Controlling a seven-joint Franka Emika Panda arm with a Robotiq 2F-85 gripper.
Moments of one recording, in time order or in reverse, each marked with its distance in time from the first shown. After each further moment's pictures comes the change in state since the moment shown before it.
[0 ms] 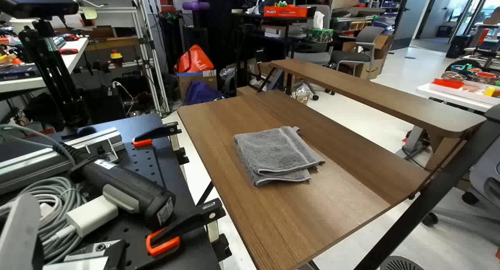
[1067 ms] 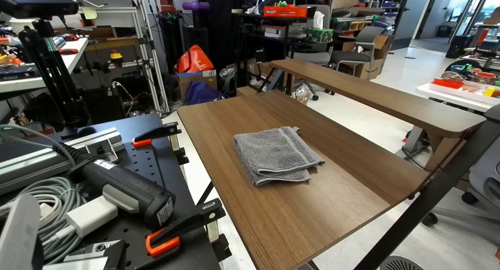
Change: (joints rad) arm 0.017 0.101 0.127 -0.010 -0.012 0.150 0.148
